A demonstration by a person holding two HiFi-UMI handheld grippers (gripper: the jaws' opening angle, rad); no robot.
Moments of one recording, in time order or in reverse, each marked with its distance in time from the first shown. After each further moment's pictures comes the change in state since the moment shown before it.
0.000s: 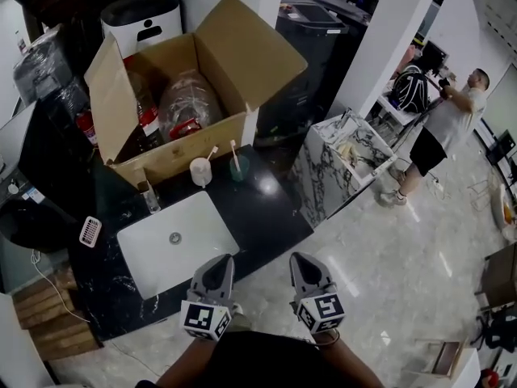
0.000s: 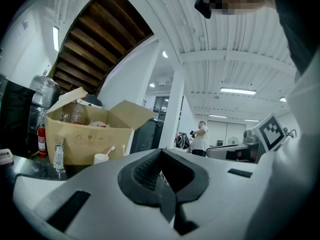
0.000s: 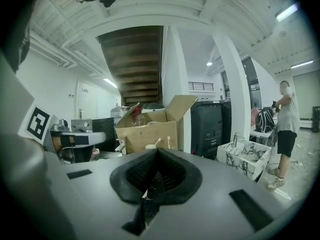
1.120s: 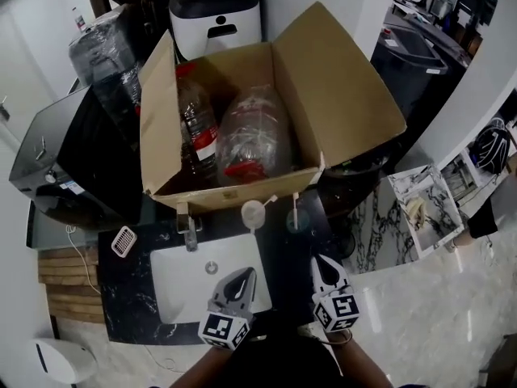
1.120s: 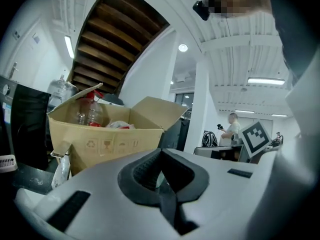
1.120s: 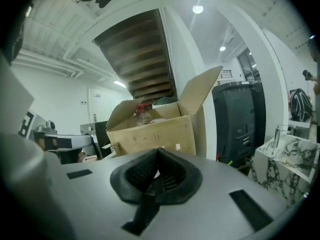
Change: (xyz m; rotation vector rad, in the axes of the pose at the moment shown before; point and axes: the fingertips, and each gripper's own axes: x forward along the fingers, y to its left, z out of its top) left arm 0.126 0.136 0.004 -0.032 0.025 0.263; right arm 0.256 -0.053 0.014 0.048 0.035 0.264
